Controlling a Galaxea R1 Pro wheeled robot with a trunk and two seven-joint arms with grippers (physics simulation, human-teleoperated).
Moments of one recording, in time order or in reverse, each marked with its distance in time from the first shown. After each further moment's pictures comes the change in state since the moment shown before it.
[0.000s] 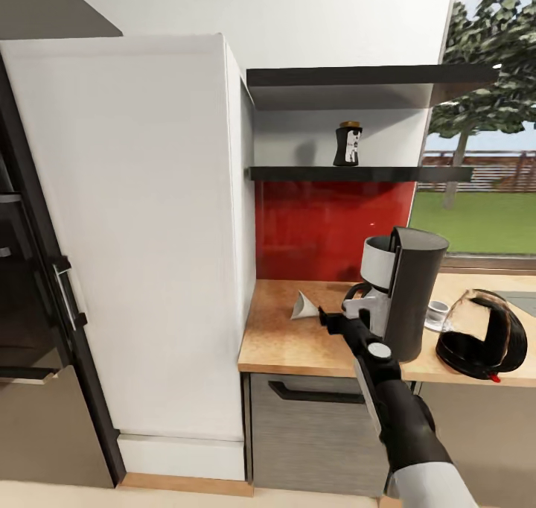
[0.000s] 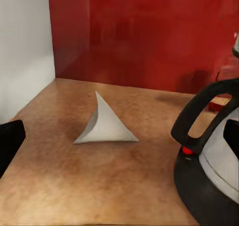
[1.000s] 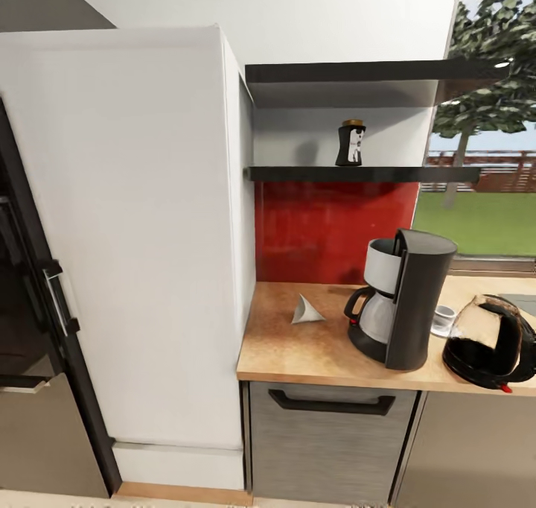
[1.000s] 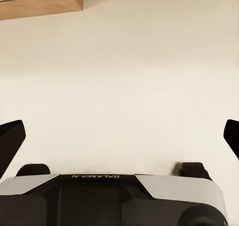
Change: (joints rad) left arm 0.000 0.000 -0.002 0.000 0.000 0.002 0.000; right arm 0.222 -0.049 -0.216 1.284 -0.107 -0.473 0.076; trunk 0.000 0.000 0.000
